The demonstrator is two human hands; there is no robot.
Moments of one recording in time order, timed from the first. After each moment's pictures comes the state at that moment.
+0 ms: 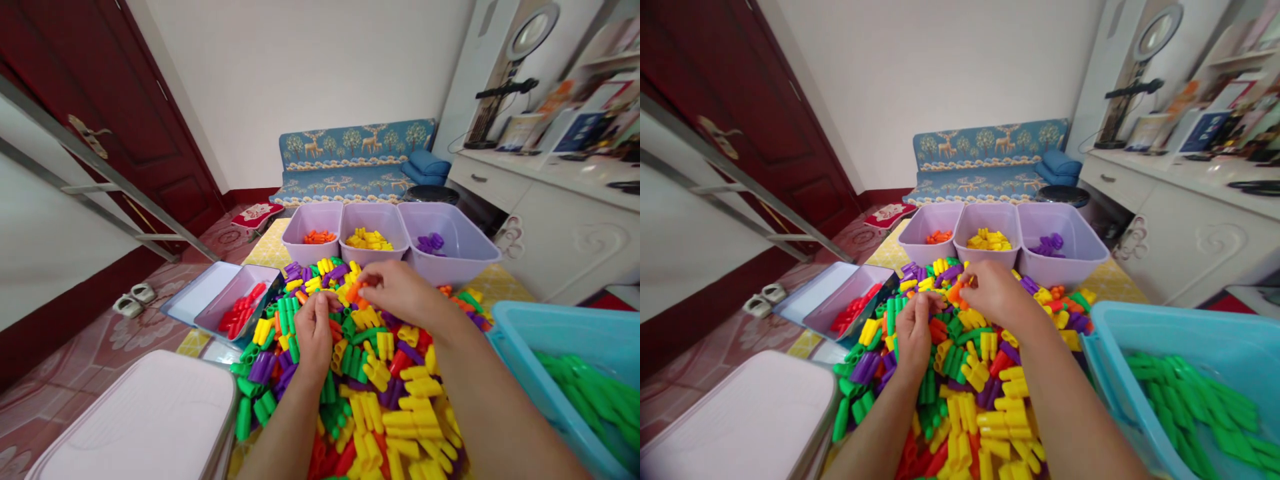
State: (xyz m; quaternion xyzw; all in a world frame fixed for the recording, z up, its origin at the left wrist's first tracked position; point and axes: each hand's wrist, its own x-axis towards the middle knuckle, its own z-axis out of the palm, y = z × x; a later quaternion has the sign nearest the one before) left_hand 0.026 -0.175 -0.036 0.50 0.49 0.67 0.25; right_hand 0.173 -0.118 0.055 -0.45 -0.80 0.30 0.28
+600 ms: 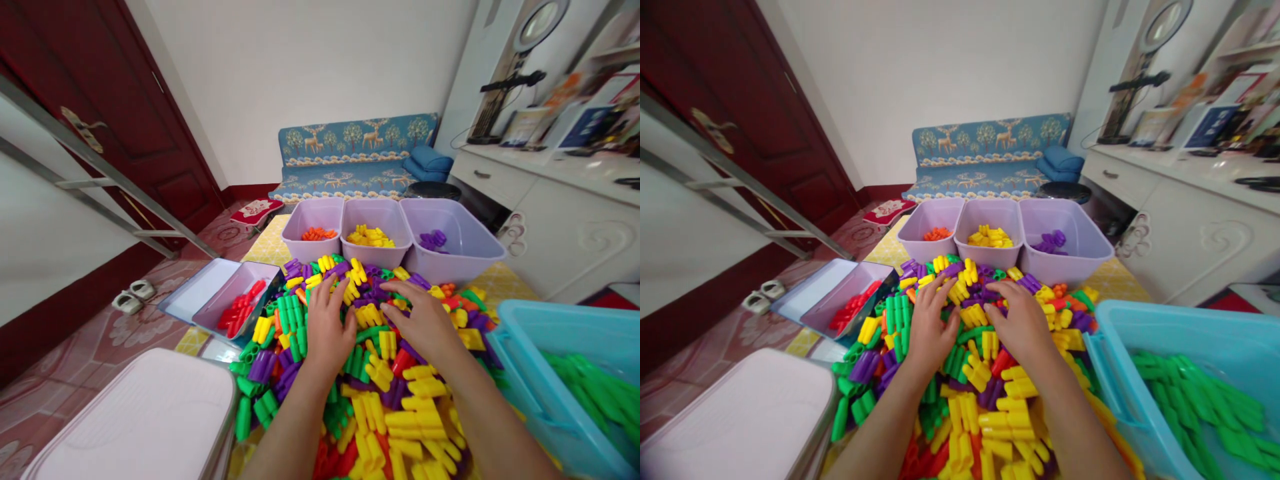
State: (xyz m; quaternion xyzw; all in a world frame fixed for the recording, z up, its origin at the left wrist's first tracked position) left_hand 0.028 -0.168 -0.043 0.70 0.56 0.45 0.02; right_hand 0.205 -0.138 -0.012 -0.53 -0.76 0.15 0.34
